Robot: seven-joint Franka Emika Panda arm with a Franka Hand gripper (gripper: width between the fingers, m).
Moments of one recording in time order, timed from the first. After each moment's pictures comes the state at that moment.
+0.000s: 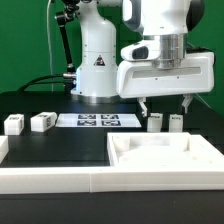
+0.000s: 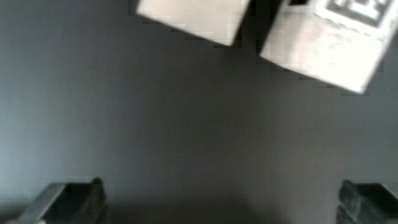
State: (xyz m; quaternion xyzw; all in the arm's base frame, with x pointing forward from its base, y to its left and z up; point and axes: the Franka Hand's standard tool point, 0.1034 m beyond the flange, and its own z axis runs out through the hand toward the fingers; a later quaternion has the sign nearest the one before) arm 0.436 0.114 0.048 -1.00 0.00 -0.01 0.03
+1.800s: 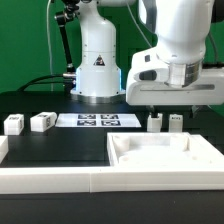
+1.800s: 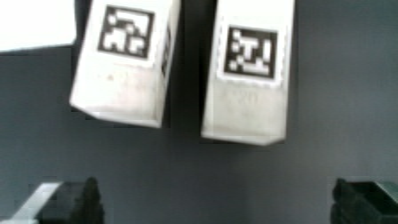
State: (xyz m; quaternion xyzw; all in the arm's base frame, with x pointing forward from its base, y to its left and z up) arm 0.430 0.134 0.039 -0.96 0.06 0.26 0.04
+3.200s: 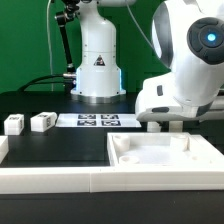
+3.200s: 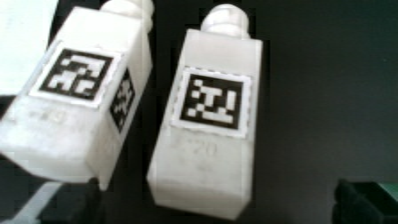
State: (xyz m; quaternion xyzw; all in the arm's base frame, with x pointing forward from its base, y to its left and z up) arm 0.414 0.154 0.015 -0.91 0.04 0.41 0.05
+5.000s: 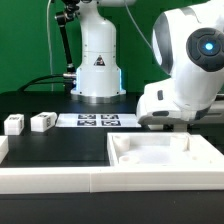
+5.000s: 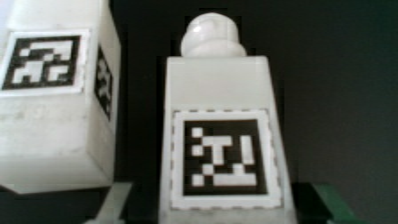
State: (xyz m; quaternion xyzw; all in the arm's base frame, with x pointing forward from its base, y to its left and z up) arm 0.391 0.162 0.001 -0.91 0.04 0.41 0.05
